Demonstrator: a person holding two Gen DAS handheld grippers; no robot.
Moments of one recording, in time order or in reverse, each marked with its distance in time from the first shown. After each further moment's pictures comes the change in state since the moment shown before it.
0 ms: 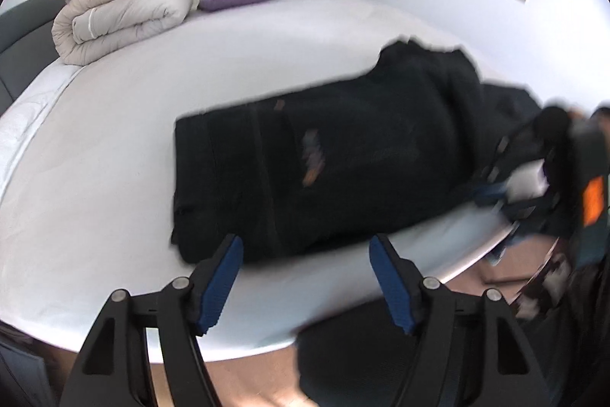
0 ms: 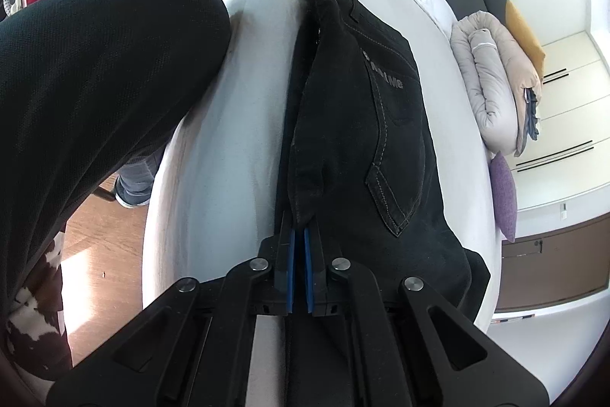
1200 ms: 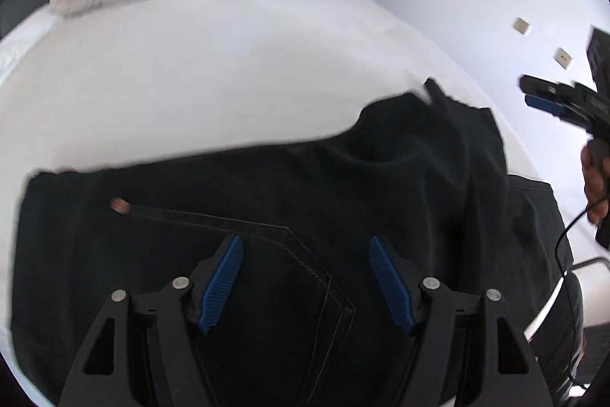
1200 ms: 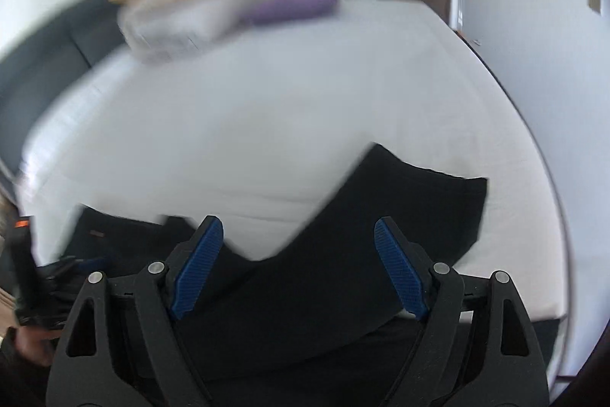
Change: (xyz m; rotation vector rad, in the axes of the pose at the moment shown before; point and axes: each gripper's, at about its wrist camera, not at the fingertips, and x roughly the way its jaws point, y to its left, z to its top) left arm 0.152 -0.054 0.108 -0.265 0.062 -0.060; right arm 0.009 -0.338 -0.292 1.477 0.053 -0.065
